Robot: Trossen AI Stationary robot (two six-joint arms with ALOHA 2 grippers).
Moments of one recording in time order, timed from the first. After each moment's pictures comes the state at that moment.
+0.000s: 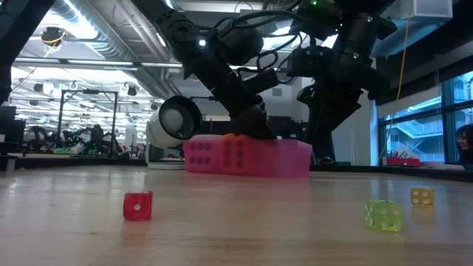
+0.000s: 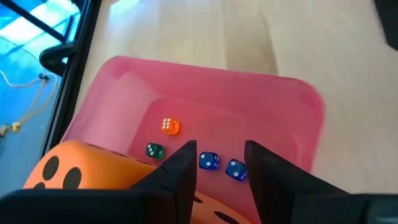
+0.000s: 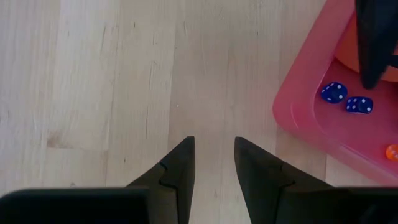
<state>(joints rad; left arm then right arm) 0.18 1.92 1.24 0.06 -0.16 0.44 0.05 1.59 0.97 -0.54 0.06 -0.06</state>
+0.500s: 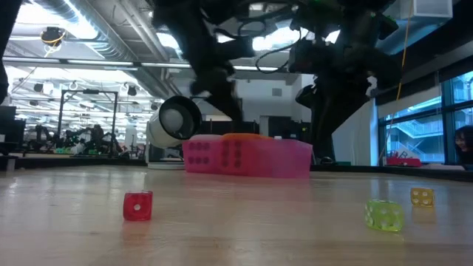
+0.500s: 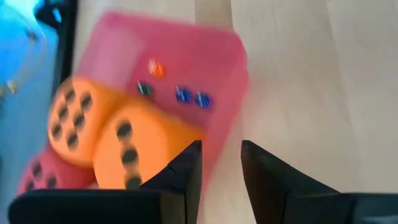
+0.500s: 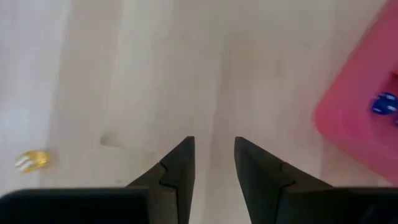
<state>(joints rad) 0.06 1.72 1.24 -0.37 -0.31 0.30 0.07 1.59 0.97 -0.52 -0.06 -0.06</state>
